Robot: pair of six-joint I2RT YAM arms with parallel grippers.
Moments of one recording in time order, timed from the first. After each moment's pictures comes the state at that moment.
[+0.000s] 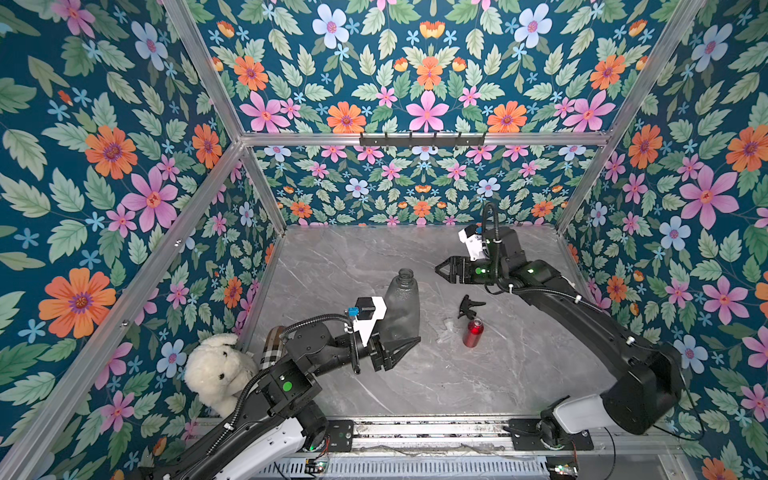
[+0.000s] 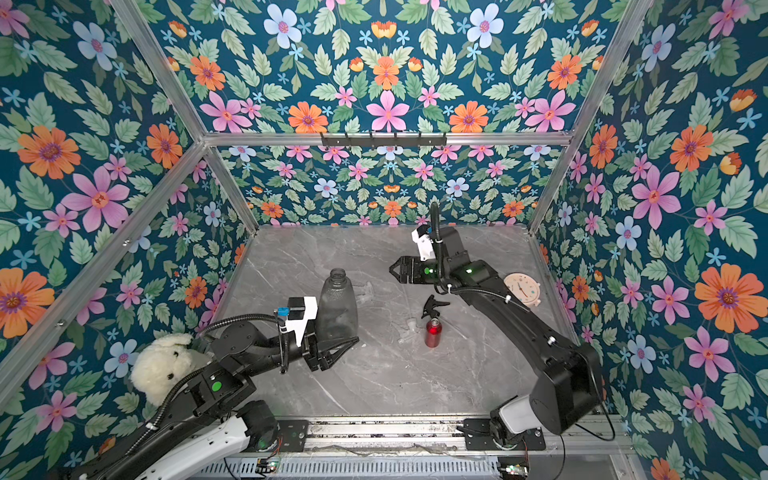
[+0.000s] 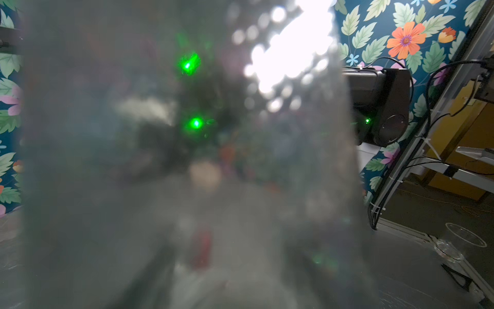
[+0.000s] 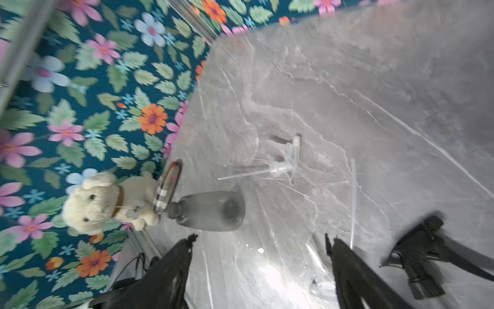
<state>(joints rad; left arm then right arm) -0.88 0.60 0.65 0.01 0.37 -0.19 0.51 1.50 1.33 -0.51 -0.34 0.47</state>
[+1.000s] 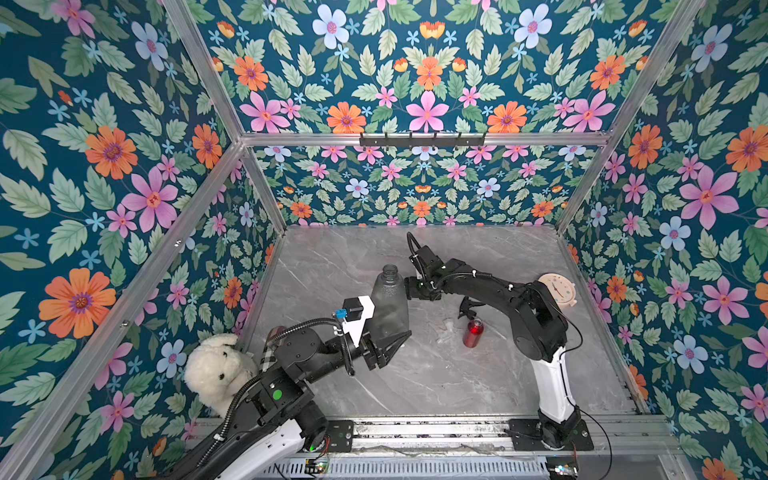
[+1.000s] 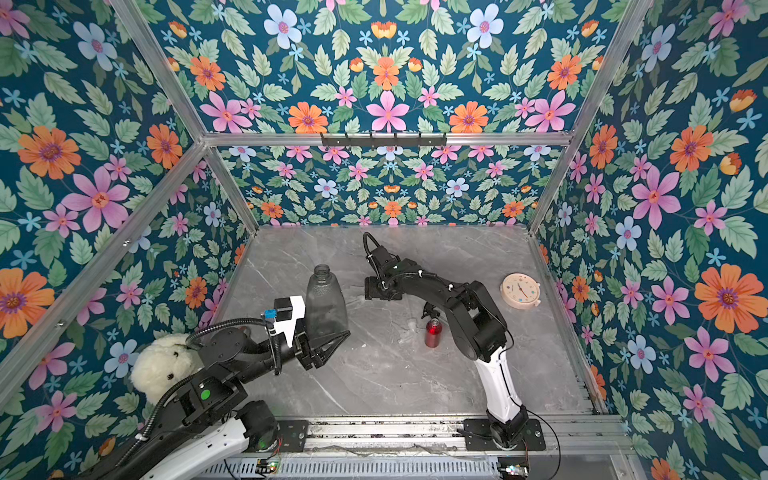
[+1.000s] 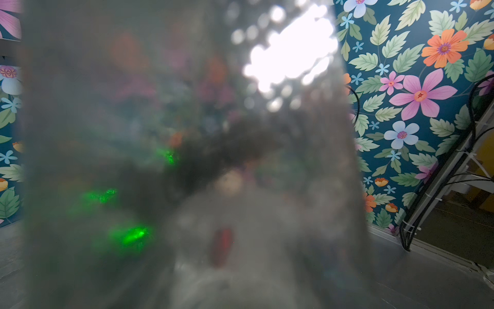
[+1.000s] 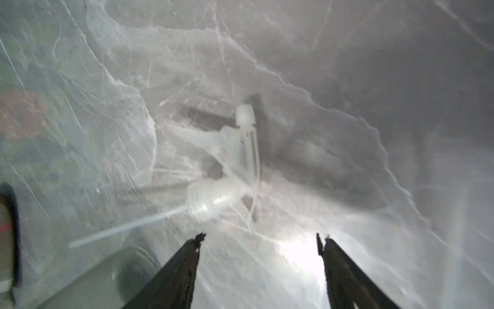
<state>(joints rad) -0.88 0.53 0.64 -0.05 0.25 -0.18 0.69 2.09 1.64 -0.62 -0.05 0.57</state>
